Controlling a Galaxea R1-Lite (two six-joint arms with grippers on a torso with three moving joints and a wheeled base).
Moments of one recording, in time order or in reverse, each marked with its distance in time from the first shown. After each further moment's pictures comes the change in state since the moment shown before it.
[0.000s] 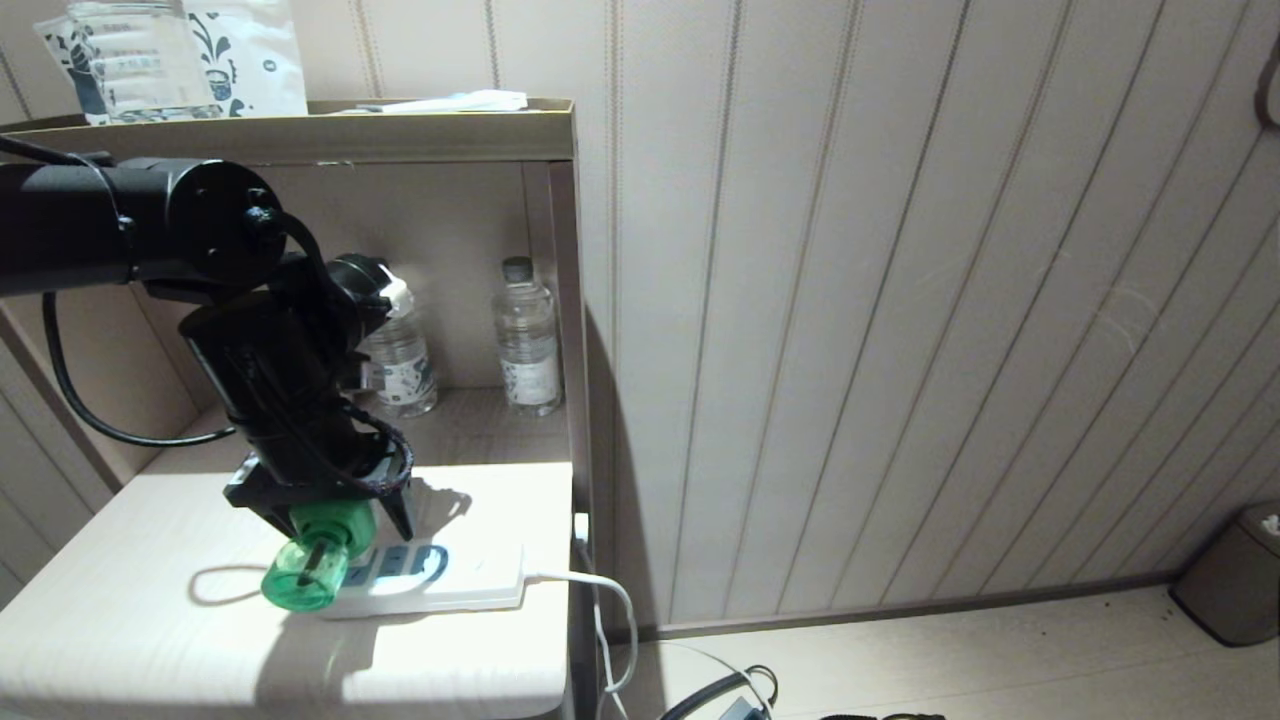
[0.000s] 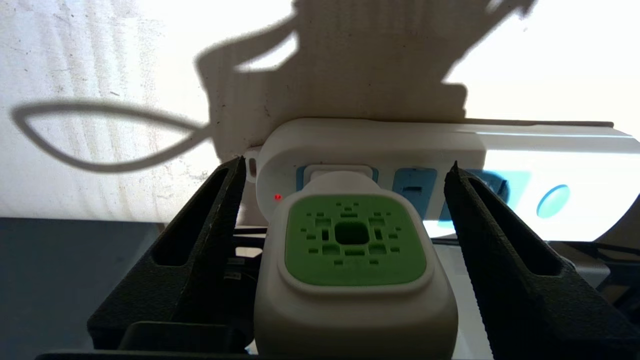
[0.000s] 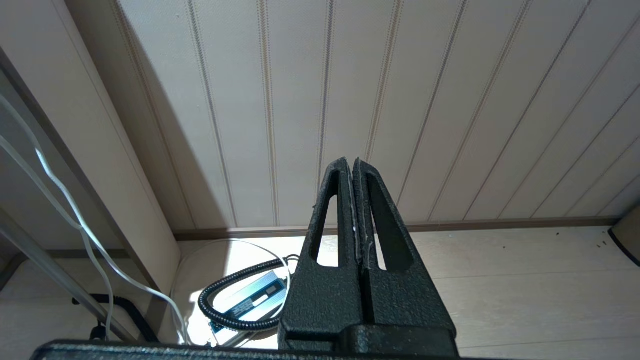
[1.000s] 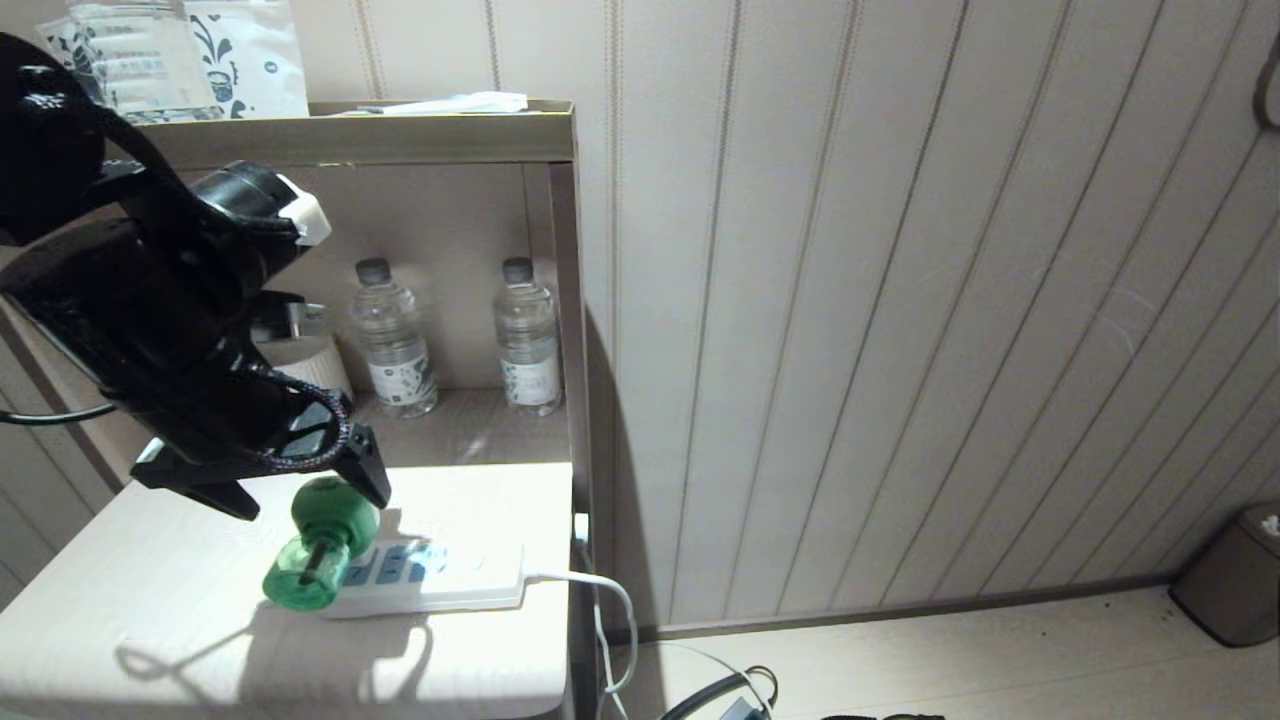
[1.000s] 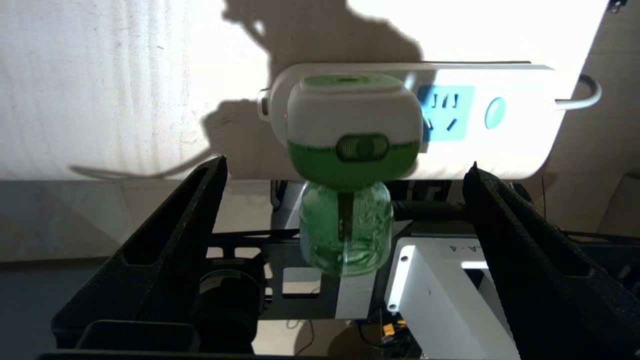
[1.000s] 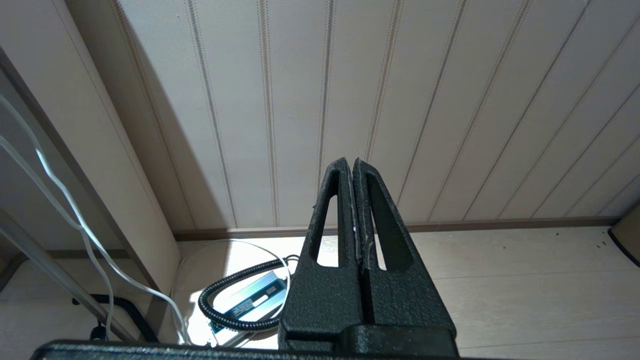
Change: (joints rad) left arm -0.011 -0.208 0.018 0.008 0.001 0.003; right arm 0.000 0.000 0.000 0.000 0.000 0.000
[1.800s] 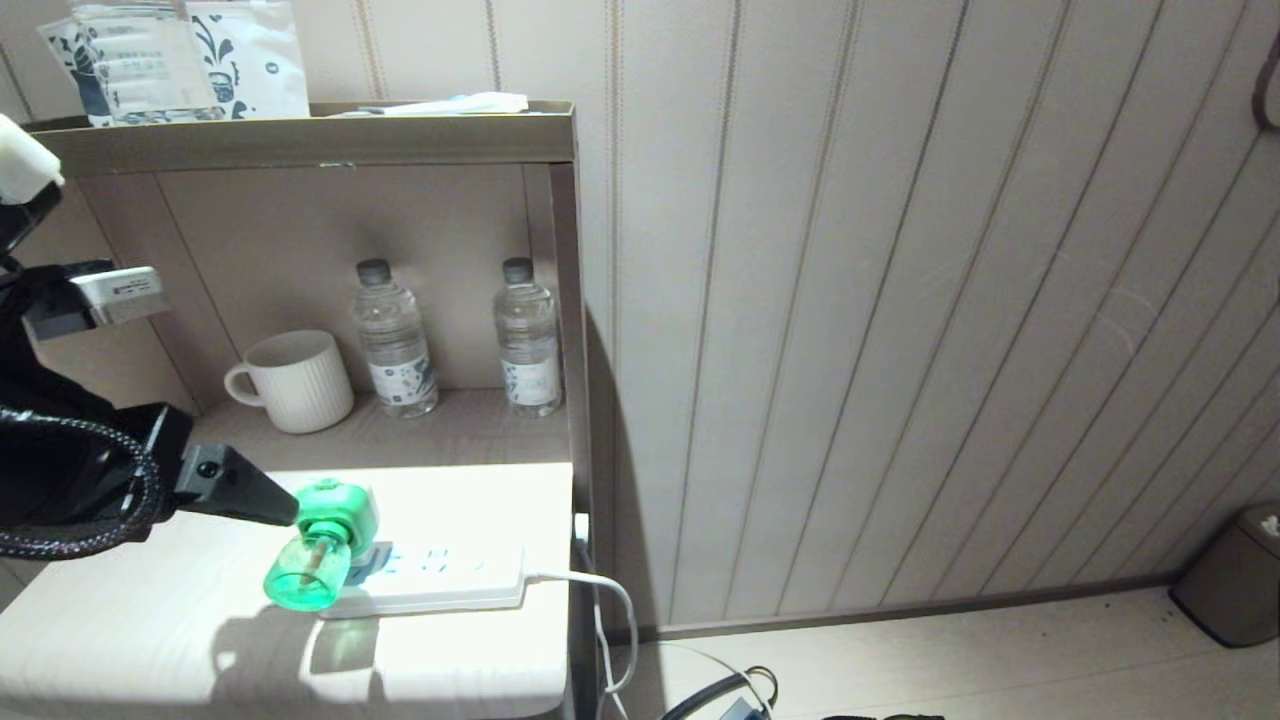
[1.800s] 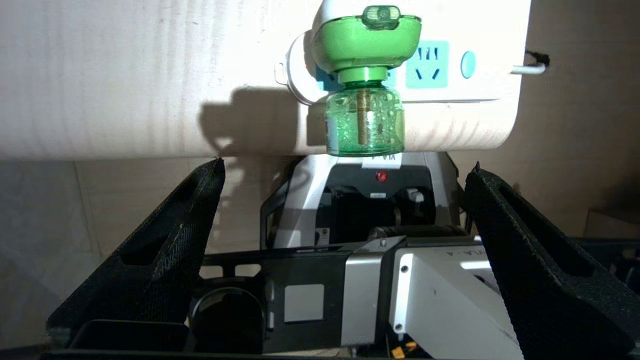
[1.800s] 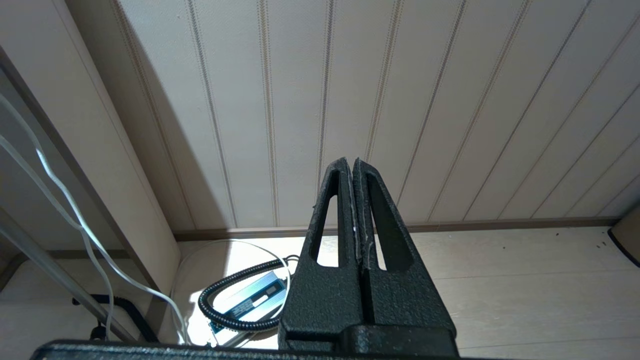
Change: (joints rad) left arm 0.003 -0.379 0.295 -0.184 0.007 0.012; right arm 0.000 0.000 0.000 0.000 0.000 0.000
